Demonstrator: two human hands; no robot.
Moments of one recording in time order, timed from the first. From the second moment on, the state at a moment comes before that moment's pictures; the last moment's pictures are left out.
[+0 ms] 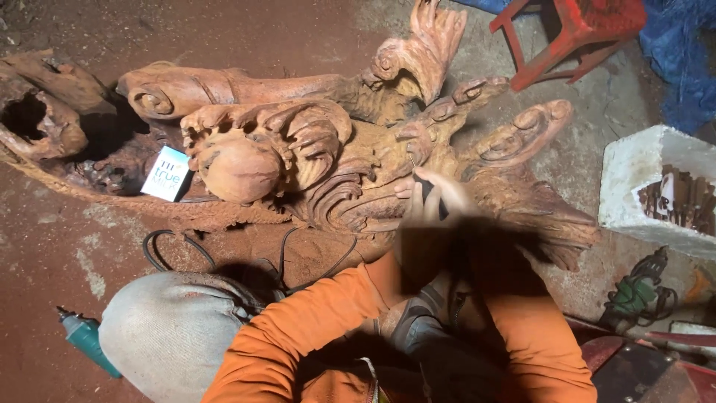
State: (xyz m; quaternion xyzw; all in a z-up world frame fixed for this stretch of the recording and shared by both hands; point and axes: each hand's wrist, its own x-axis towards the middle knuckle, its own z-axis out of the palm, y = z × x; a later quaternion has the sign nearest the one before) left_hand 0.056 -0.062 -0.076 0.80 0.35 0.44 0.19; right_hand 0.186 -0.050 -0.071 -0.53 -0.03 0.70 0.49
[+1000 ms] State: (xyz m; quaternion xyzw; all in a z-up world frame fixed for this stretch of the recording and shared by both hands) left_hand -0.001 -0.018 -0.131 0.86 0.19 0.30 0.36; right_hand 0.131 -0.034 -0.059 -0.71 -0.10 0.42 0.57
